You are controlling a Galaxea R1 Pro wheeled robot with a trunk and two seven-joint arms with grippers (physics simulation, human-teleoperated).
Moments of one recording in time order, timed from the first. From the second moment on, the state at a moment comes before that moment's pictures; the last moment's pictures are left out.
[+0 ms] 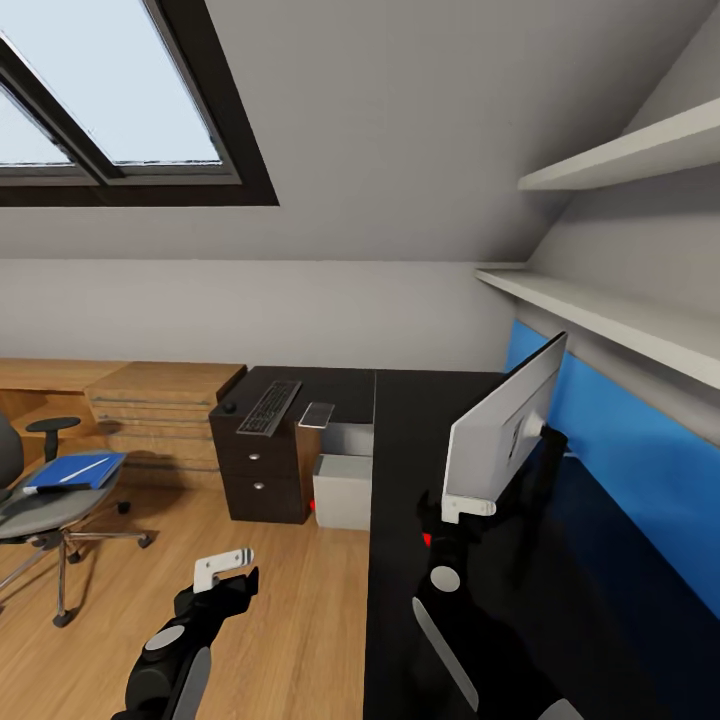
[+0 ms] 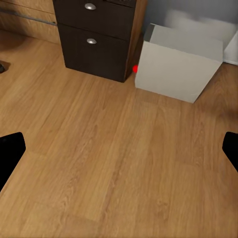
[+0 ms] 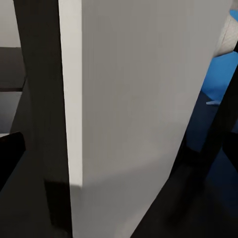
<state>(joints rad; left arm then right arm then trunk) -0.09 -0.10 0.01 -1.53 0.12 0.56 0.24 -0.44 0.07 0.48 -1.08 -0.16 0.07 -0.78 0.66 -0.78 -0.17</state>
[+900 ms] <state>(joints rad) -0.09 -0.10 0.01 -1.53 0.12 0.57 0.24 -0.44 0.07 0.40 -1.08 -0.16 0.07 -0.84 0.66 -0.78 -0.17</state>
